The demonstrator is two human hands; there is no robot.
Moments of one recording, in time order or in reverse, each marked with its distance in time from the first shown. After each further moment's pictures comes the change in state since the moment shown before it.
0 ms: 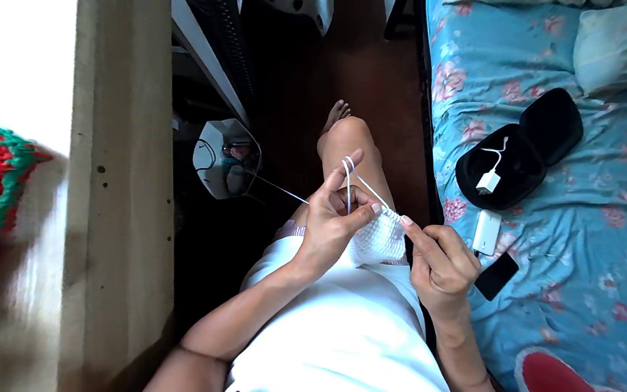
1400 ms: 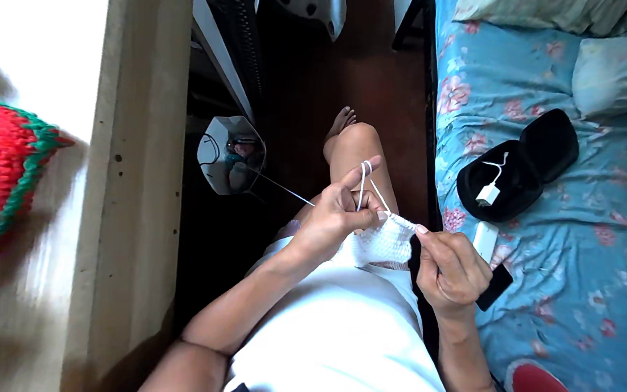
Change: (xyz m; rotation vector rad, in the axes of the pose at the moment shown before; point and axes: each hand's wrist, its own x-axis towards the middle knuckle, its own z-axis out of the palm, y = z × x) left_hand 0.009 0.017 -0.017 -0.128 -0.195 -0.180; right_hand 0.010 0.006 0.000 0.018 0.068 -0.161
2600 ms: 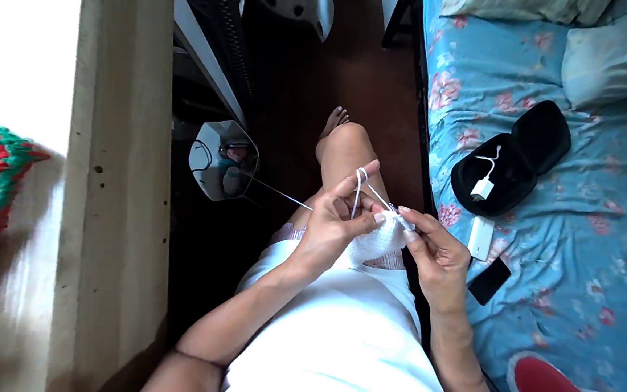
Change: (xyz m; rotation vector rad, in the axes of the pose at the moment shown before) left_hand 0.000 -0.012 0.013 0.035 0.098 0.084; right_hand 0.004 -0.008 0.004 0.711 -0.110 0.559
